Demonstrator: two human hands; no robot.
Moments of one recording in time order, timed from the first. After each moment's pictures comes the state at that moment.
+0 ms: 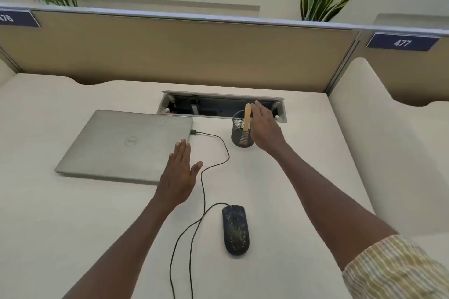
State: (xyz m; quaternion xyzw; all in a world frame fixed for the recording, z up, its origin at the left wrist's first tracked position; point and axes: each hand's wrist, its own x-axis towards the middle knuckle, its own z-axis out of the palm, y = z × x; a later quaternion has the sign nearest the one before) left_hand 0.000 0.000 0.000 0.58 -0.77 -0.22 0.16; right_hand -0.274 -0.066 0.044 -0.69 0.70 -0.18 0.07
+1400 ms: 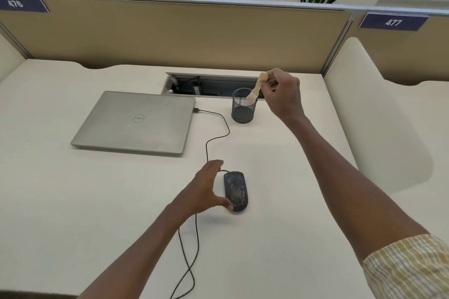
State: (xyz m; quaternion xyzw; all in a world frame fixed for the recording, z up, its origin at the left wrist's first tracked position) left_hand -0.018 0.114 0.014 0.48 -0.77 -0.41 0.11; right_hand -0.270 0.012 0.136 -0.62 0.64 -0.46 0.03
